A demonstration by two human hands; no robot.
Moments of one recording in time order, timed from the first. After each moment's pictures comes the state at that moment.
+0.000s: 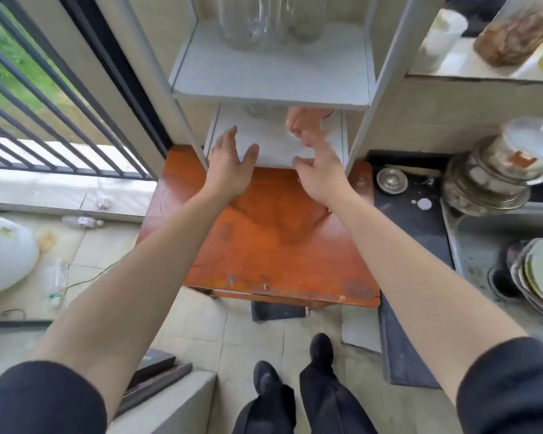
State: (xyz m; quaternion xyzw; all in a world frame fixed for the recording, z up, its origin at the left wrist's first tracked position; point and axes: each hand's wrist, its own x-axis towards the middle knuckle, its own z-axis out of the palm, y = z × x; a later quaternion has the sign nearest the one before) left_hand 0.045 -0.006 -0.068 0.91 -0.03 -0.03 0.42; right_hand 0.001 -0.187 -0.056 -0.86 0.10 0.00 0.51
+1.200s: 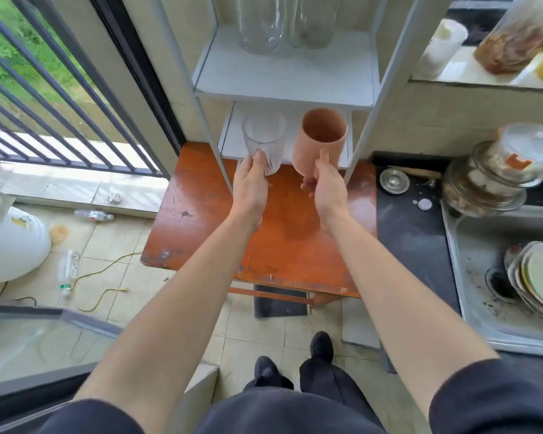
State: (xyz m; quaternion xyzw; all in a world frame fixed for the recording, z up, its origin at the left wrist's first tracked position) left_hand -0.026 -0.028 -0.047 0.71 0.12 -0.05 0.69; right_hand -0.044 -0.162 -0.062 -0.69 0.25 -0.02 0.67
